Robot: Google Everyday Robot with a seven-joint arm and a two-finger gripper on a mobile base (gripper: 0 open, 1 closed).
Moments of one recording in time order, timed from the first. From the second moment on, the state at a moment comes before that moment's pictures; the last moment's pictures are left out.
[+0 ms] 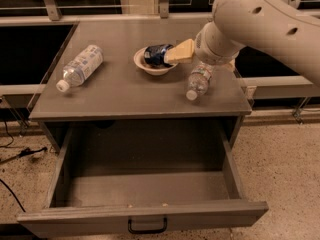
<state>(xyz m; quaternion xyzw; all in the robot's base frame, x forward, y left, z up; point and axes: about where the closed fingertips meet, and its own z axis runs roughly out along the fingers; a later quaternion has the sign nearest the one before) 0.657 -0.124 0.909 0.01 0.94 0.08 0.34</state>
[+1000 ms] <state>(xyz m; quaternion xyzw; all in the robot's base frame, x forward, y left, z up) 0.679 -0.122 0.871 0.01 0.94 0.03 0.33</state>
